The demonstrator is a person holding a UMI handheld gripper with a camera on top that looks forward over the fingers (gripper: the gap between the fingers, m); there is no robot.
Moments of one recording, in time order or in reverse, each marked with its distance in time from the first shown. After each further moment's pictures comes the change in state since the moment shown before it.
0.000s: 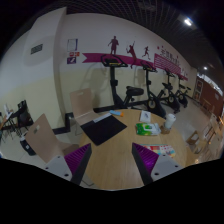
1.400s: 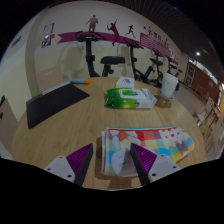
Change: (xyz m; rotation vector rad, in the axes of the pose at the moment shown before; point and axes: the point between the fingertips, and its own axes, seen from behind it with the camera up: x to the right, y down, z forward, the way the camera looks) arm 0.201 0.183 0.311 -0.132 0.122 0.069
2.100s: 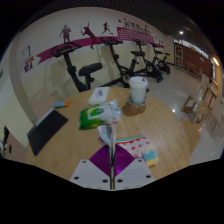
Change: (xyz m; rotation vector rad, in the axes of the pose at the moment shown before) arm 0.130 -0.074 -0.058 -0.044 -0.017 0.244
